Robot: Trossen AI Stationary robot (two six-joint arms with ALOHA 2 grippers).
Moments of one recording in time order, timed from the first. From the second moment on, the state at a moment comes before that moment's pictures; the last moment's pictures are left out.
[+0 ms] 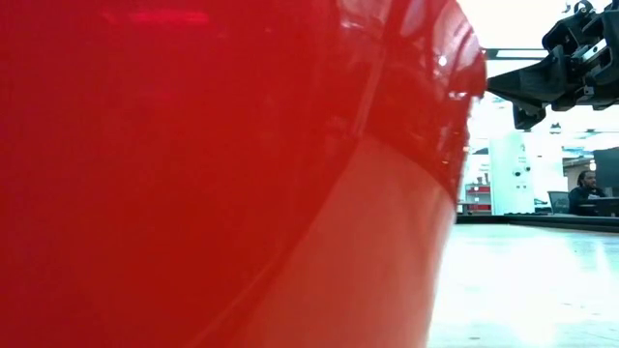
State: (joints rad) left arm 0.39 0.24 0.05 -0.06 0.21 -0.22; right arm 0.00 0.00 0.01 0.03 0.11 0.13
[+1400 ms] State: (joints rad) left arm 0.41 0.48 0.53 -0.49 -0.08 -0.26; right arm 0.00 0.00 0.01 0.03 0.11 0.13
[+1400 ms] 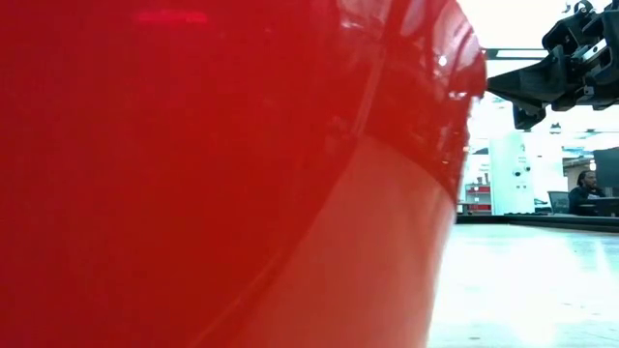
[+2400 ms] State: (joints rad) left arm 0.67 0.71 0.62 -0.48 -0.02 -0.38; right arm 0.00 0.00 0.01 0.03 0.11 0.13
